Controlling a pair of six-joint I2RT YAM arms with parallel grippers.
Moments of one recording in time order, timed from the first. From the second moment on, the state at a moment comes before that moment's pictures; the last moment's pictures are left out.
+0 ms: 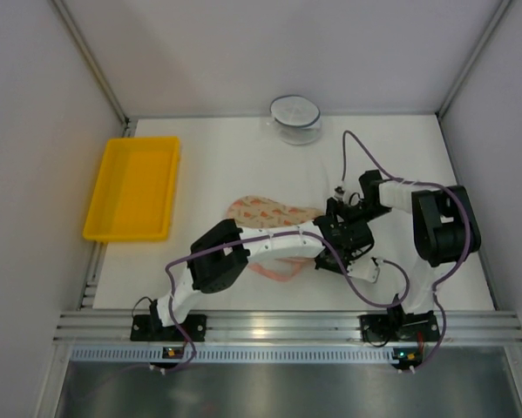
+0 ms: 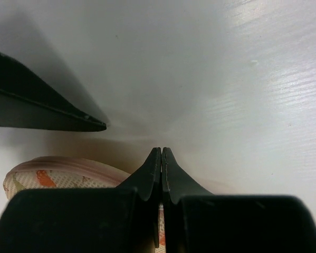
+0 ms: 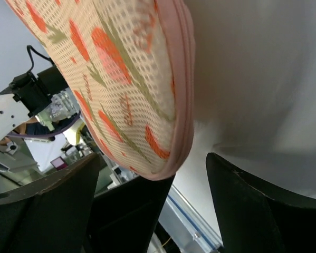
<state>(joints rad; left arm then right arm) -1.24 2.18 1.77 -0.84 0.01 0.71 0.17 1.80 0.96 -0.71 -0.89 0.14</state>
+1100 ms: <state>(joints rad) -1.24 2.07 1.59 -0.81 0.04 0.66 0.17 2.06 1.43 -0.95 -0.82 -0.07</state>
